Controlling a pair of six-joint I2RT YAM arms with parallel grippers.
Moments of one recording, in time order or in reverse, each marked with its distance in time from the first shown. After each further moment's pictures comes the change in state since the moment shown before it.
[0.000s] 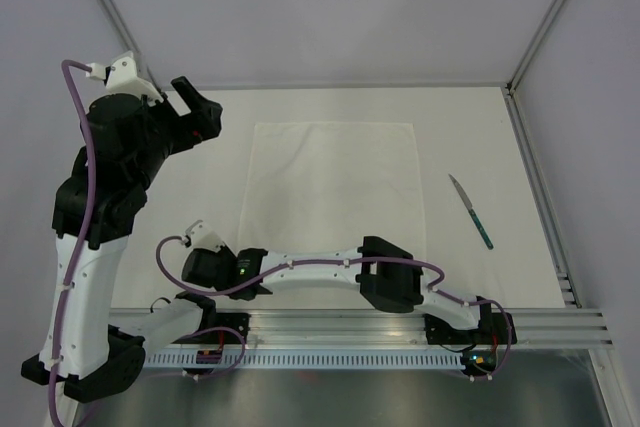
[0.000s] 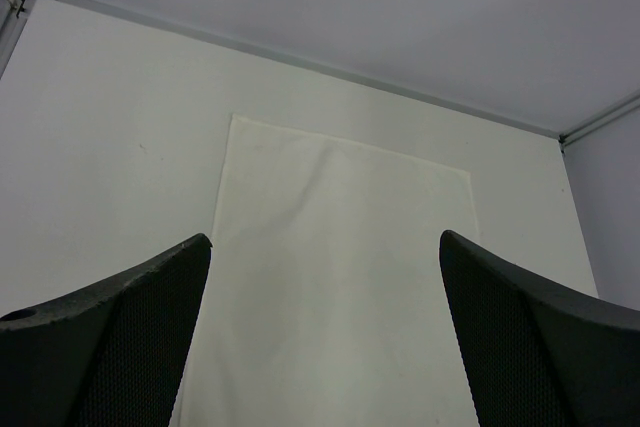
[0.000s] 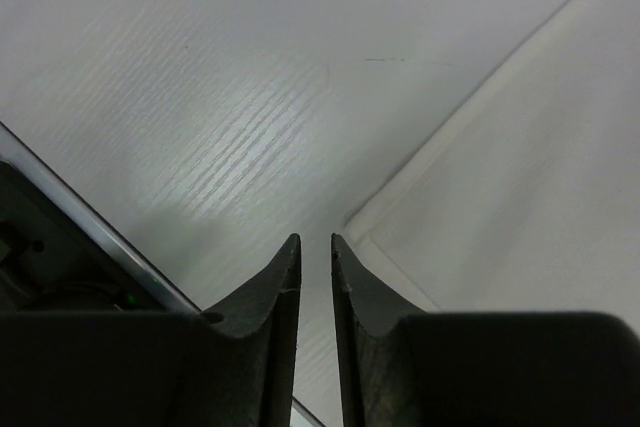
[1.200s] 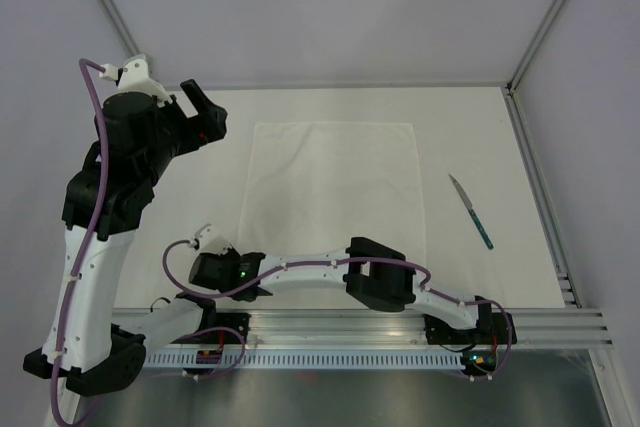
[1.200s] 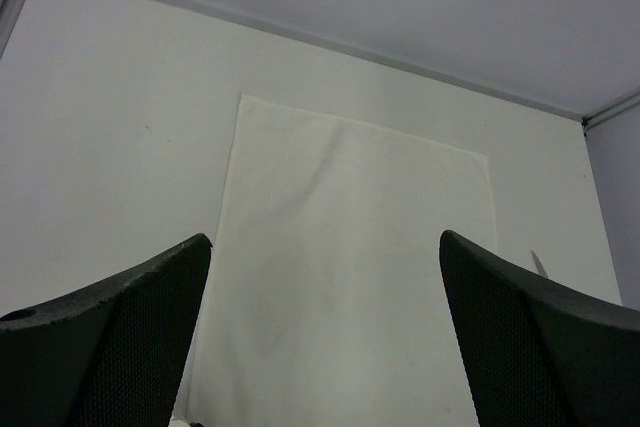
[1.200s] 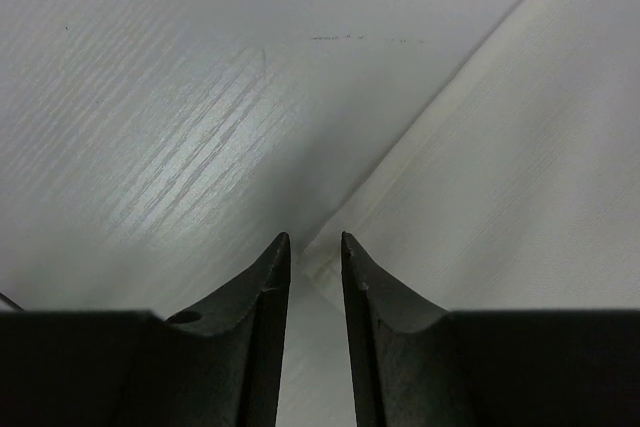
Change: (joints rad) left arm 0.000 0.013 -0.042 -0.003 -0.002 0.001; right arm -0.019 0.069 -0.052 0.051 0.075 -0.010
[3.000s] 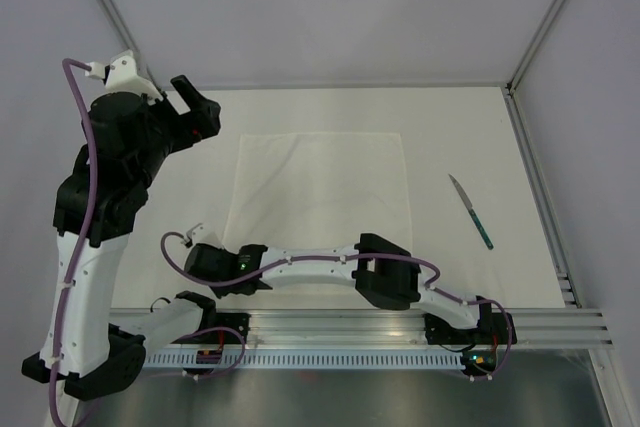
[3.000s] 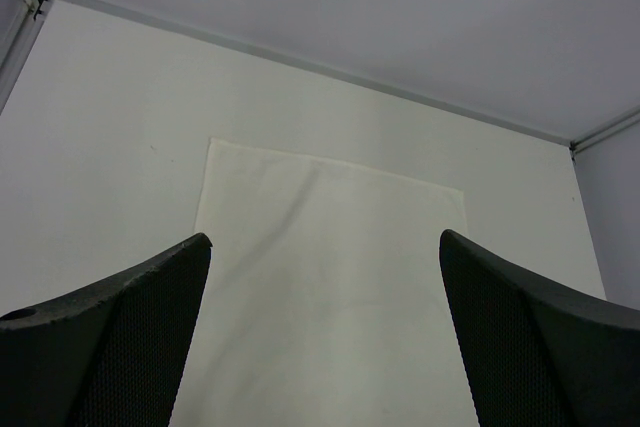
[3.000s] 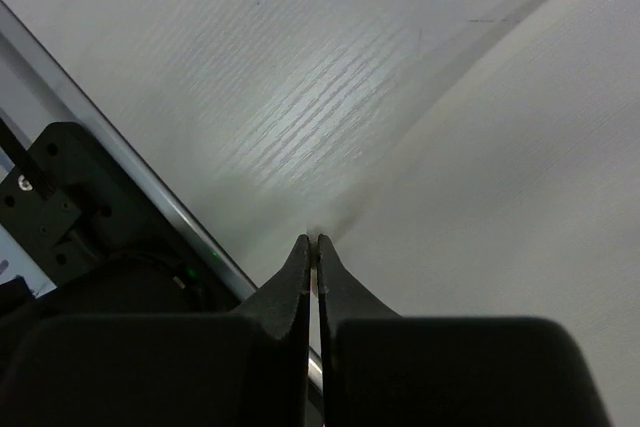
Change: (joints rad) left arm 0.000 -0.002 0.043 0.000 -0.024 0.001; right arm -0.008 -0.047 0.040 -0.019 -0.275 0.077
